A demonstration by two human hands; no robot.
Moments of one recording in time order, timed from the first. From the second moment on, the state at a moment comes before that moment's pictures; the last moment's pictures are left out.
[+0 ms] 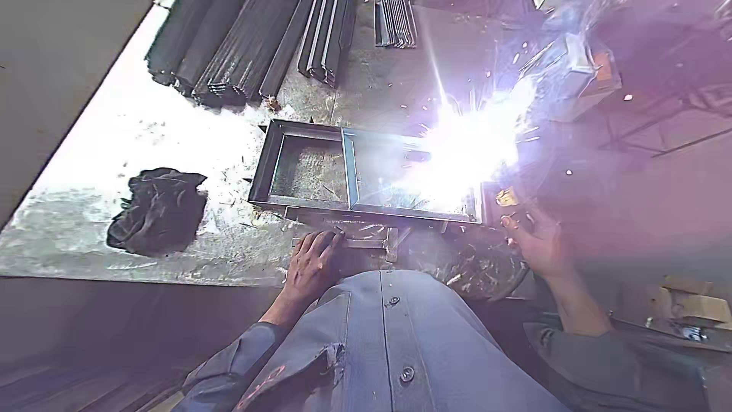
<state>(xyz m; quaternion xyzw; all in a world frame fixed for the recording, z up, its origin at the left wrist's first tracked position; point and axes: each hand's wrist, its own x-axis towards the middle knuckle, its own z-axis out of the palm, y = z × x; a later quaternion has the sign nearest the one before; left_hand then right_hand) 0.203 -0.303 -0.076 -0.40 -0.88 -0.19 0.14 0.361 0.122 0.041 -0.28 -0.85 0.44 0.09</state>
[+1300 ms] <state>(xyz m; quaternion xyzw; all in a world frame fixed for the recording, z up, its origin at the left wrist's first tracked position) 0.200 -0.306 -0.076 -0.42 -0.88 -0.20 0.11 0.478 0.047 0.079 -0.33 -0.78 0.52 0.11</state>
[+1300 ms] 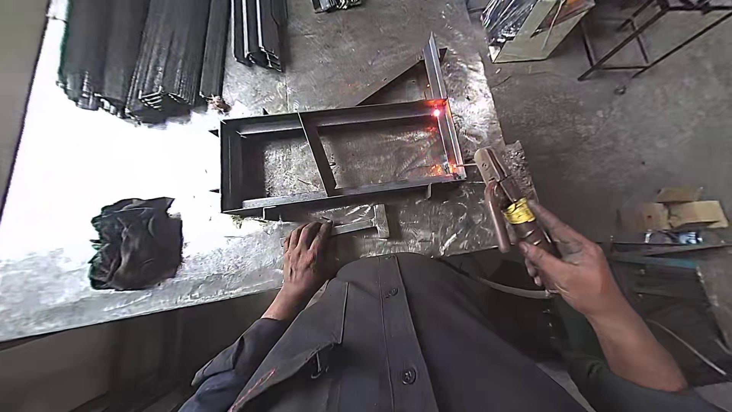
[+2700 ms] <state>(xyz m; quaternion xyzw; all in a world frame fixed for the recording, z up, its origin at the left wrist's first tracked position) 0.204 -0.302 -0.070 -0.42 -0.88 -0.20 0.11 0.481 0.022 0.051 -0.36 -0.79 0.48 0.10</state>
